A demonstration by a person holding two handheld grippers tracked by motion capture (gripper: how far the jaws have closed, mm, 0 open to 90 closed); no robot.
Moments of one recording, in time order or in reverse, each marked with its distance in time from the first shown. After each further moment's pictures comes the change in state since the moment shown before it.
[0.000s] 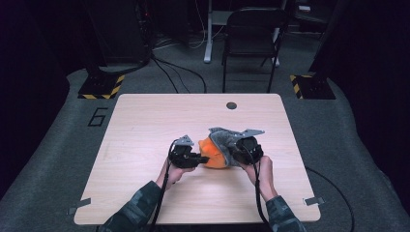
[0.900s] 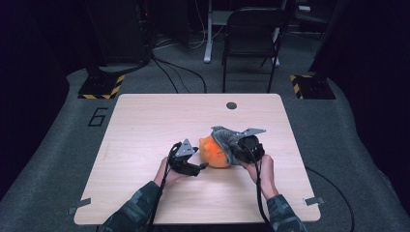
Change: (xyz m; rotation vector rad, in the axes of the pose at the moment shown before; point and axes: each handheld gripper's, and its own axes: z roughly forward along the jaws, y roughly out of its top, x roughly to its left) left arm -0.008 -0.013 -0.002 -0.014 0.156 0.310; right arm -0.009 0.000 0.003 0.004 0.004 0.008
